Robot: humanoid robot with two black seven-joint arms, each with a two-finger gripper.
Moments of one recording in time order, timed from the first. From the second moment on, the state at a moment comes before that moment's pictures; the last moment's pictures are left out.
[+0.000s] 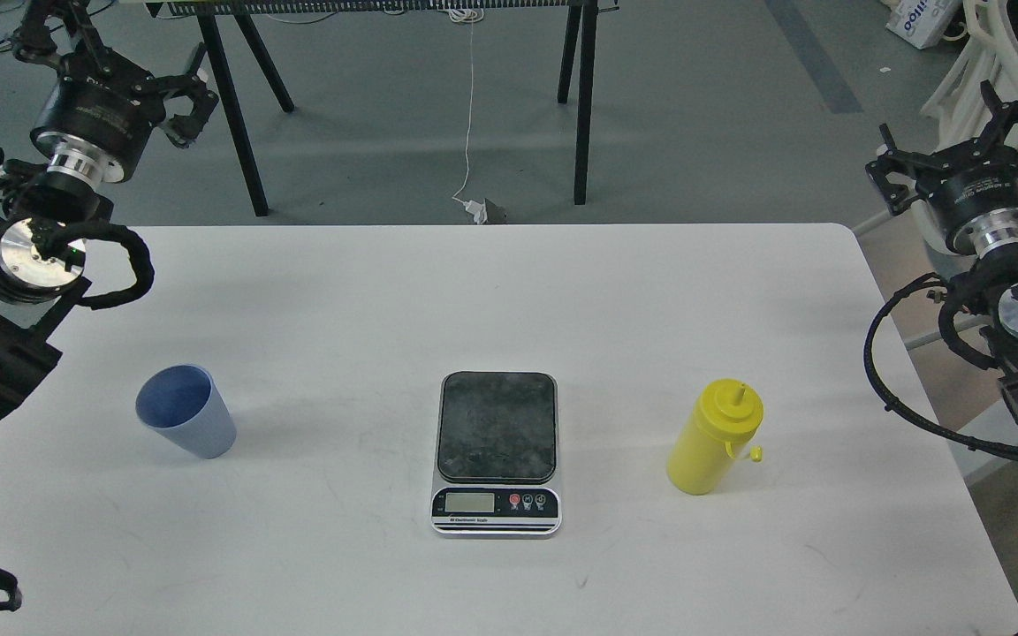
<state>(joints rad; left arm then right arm) -0.85 0.49 -0.79 -0.74 -0.20 -0.39 -0.30 0.81 -0.43 0.80 0.49 0.48 0.49 0.15</state>
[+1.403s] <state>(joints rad) -0.64 1.14 -0.41 -1.27 1.78 -0.02 -0.45 0.53 -0.56 0.92 0.76 0.48 0.49 0.17</state>
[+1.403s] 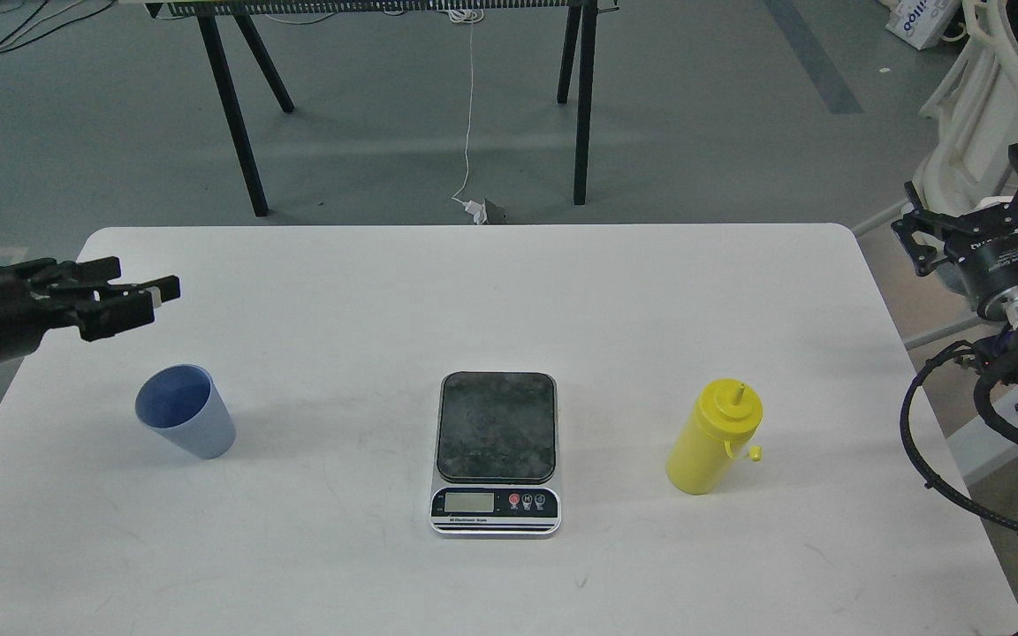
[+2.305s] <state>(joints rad) -0.60 0.92 -0.29 -0.99 1.86 0.04 -0.48 0.49 -0.61 0.95 0.84 0.48 0.49 0.17</state>
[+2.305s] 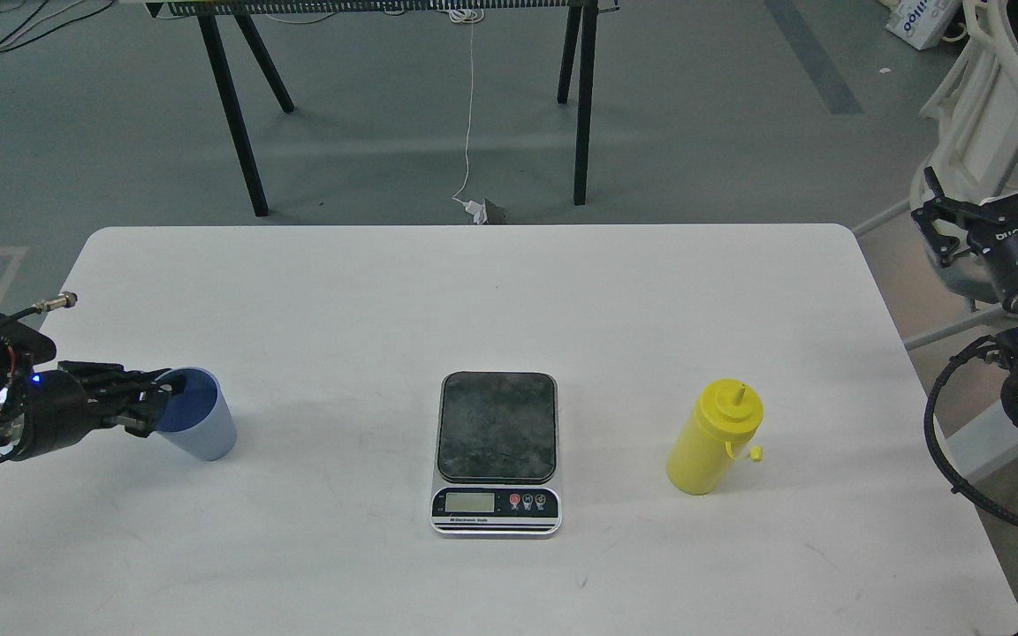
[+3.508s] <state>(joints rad) -1.01 0.40 -0.22 -1.30 2.03 -0.42 -0.30 0.30 -0.78 1.10 0.83 0.48 0.49 0.17</state>
